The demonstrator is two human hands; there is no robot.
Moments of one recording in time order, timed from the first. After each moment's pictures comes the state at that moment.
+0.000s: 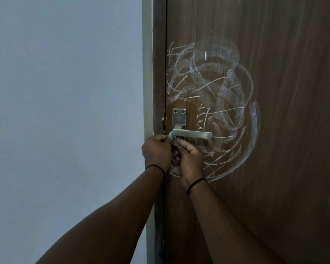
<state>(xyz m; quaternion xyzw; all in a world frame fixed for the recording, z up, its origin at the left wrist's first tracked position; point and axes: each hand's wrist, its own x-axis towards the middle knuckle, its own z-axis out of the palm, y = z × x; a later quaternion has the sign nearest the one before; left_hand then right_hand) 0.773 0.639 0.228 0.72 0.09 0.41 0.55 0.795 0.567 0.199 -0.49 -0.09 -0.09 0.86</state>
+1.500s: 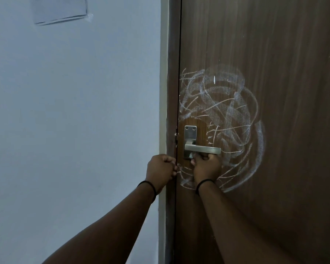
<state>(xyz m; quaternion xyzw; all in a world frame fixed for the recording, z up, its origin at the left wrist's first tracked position) 0.734 0.678 0.232 0.77 0.05 0.22 0.59 0.807 0.563 0.216 -0.58 0.01 -0.26 0.77</state>
